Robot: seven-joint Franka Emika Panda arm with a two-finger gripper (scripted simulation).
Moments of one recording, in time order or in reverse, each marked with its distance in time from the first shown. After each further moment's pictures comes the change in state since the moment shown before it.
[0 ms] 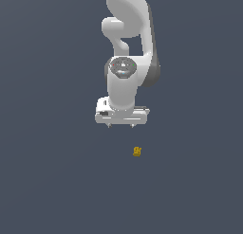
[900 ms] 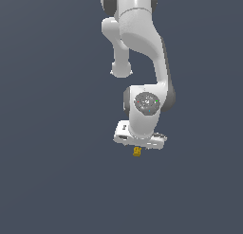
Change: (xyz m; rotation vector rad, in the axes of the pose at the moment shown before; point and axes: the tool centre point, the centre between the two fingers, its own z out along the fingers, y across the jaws) arm 0.063 -0.074 0.068 0.025 0.016 0.153
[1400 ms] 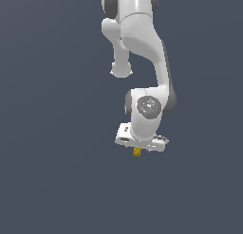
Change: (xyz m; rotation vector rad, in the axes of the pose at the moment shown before) arm 0.003 -0.008 0.010 0.003 0.002 0.015
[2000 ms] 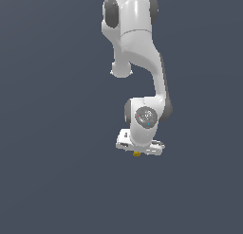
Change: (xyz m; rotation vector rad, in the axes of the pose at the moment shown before) arm -0.001 0.000 0.047 -0.001 -0.002 0.003
